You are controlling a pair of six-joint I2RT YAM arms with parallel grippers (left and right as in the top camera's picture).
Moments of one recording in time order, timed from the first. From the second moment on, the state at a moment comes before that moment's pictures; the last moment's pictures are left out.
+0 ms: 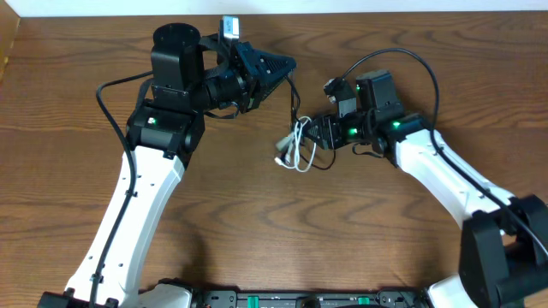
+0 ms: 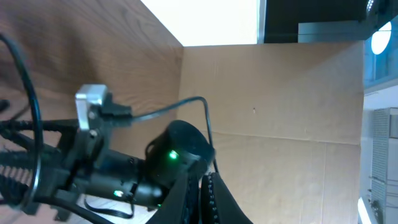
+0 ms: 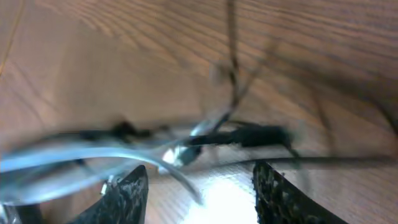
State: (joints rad) left arm -0.24 1.42 1.34 -0.26 0.81 -1.26; right arm 0.37 1.70 1.10 -0.30 -0.53 0.22
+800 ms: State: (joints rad) left arm -0.22 1.42 1.34 -0.34 0.77 -1.05; right arm 0.30 1.64 1.10 -0.45 -0.47 0.36
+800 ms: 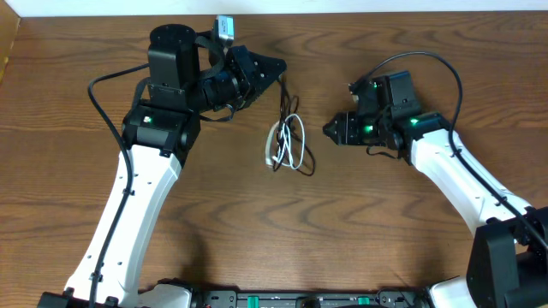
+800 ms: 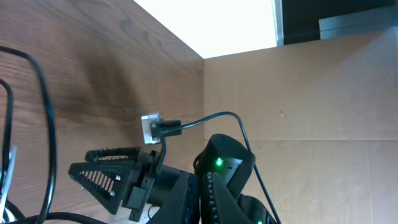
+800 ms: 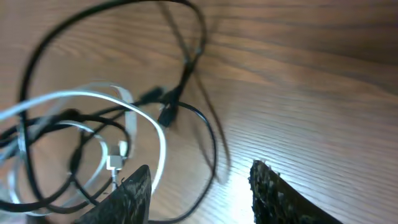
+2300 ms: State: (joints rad) left arm -0.27 1.42 1.34 -0.81 0.51 -0.36; right arm 0.29 1.22 1.16 -0.84 -0.35 0.47
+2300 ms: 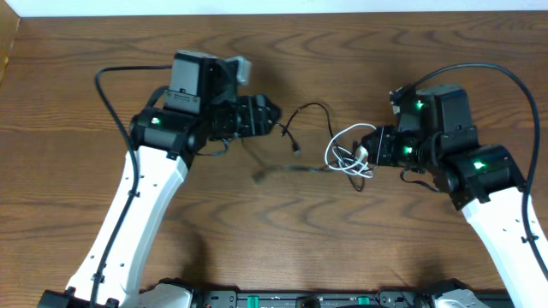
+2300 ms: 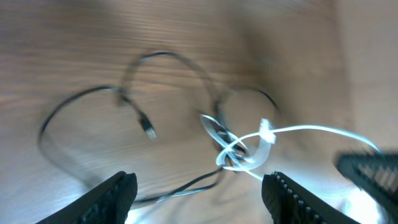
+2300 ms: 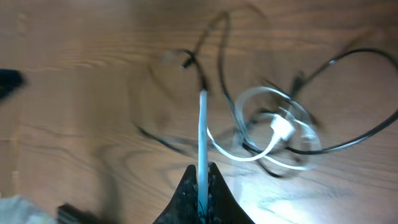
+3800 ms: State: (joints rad) left arm -0.60 1.87 1.34 -0.45 0.81 -0.35; right arm 0.29 1.22 1.61 -0.99 -0.48 0.49
